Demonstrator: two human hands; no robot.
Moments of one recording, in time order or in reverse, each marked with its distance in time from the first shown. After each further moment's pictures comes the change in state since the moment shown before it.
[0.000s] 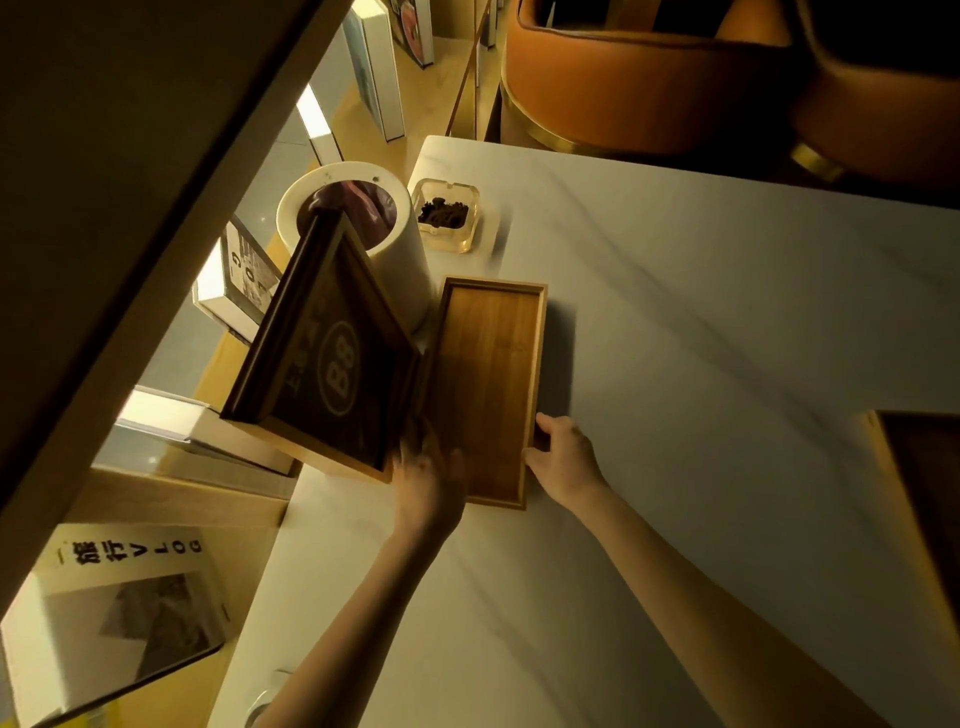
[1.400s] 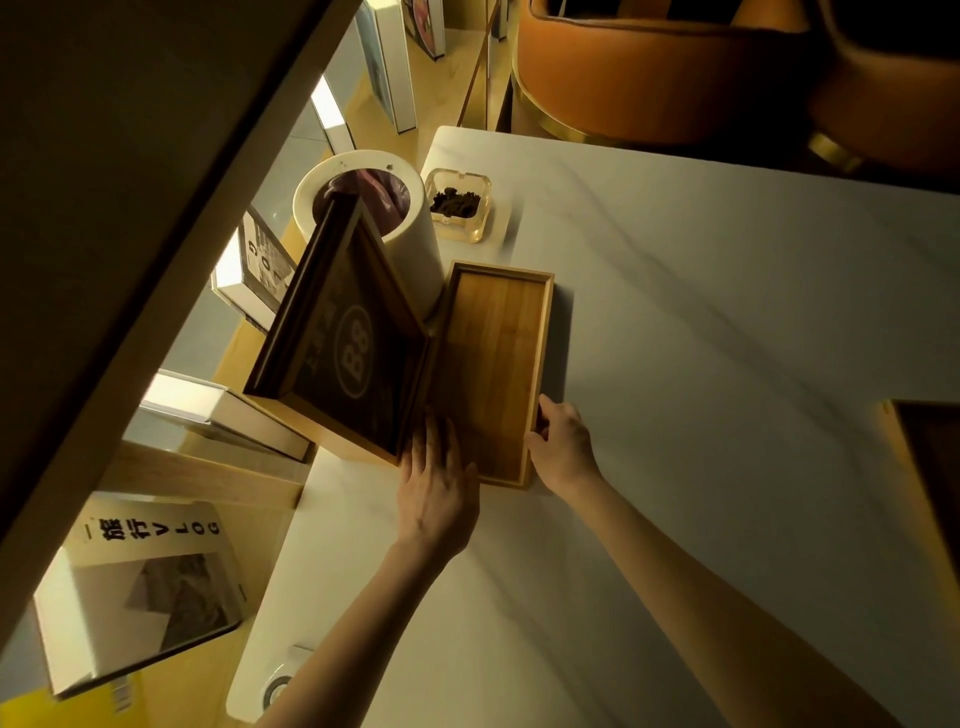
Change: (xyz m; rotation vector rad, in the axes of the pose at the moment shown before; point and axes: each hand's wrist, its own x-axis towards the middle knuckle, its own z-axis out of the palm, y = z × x) left_hand -0.017 -0.019 0.010 0.411 -0.045 0.160; right_hand 0.003 -0.005 0.019 -0.028 0.085 -0.010
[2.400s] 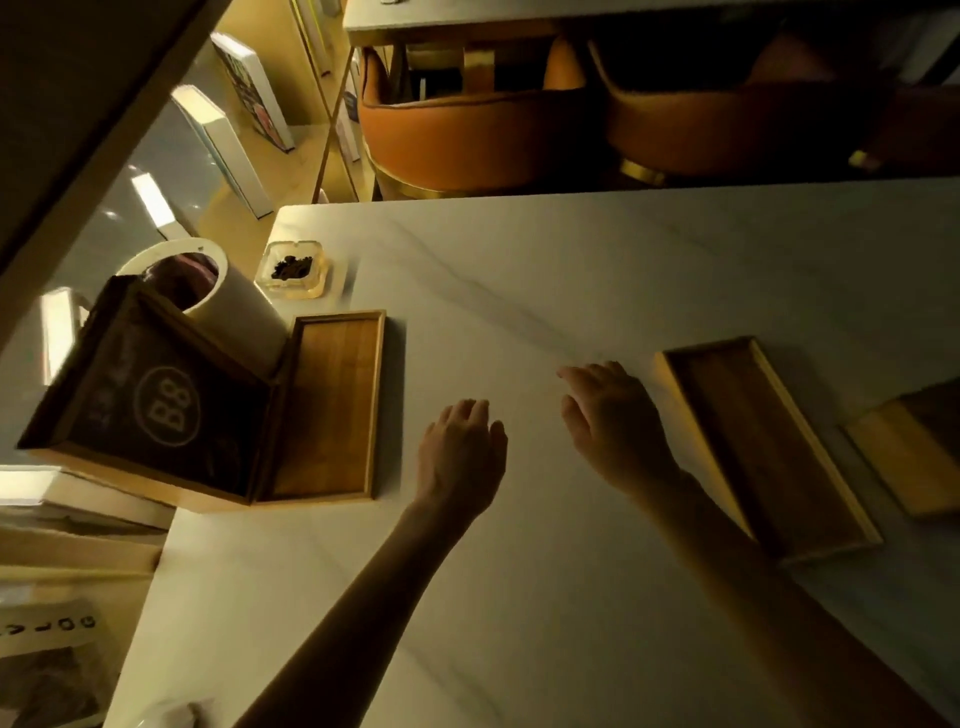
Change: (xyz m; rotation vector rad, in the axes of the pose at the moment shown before) left_hand -0.050 0.195 -0.033 -0.162 0.163 0.406; right_hand -0.089 0.118 -0.187 -0.449 0.599 -0.431
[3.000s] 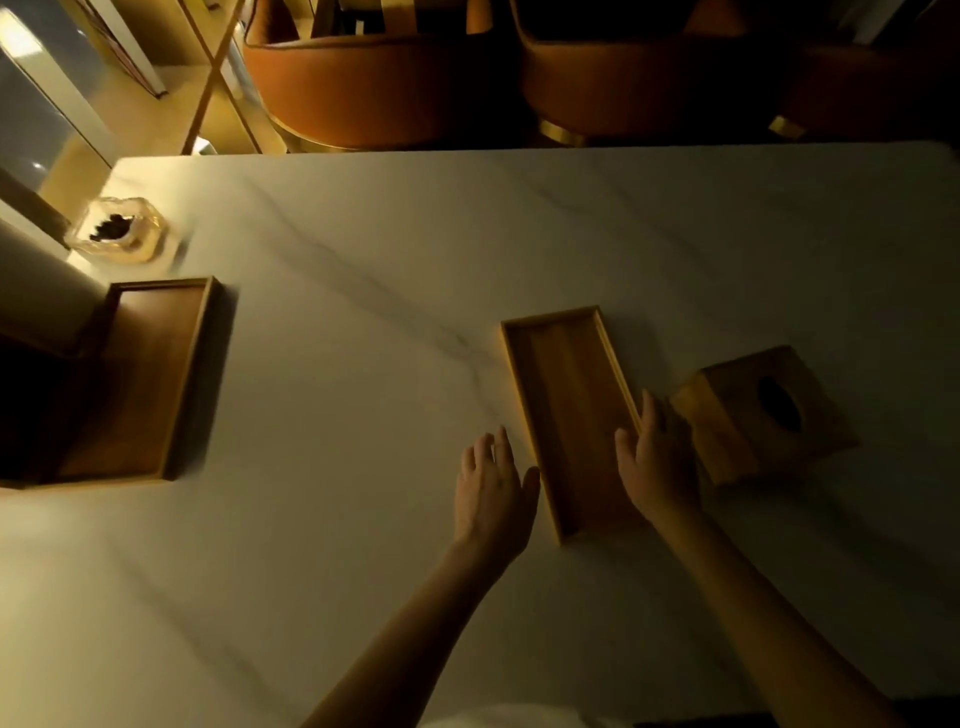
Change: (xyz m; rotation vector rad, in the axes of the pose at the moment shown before) left_hand -0.034 0.195 0.159 -0.116 -0.332 -0.143; right_hand -0.108 0.241 -0.041 0.033 -0.202 0.600
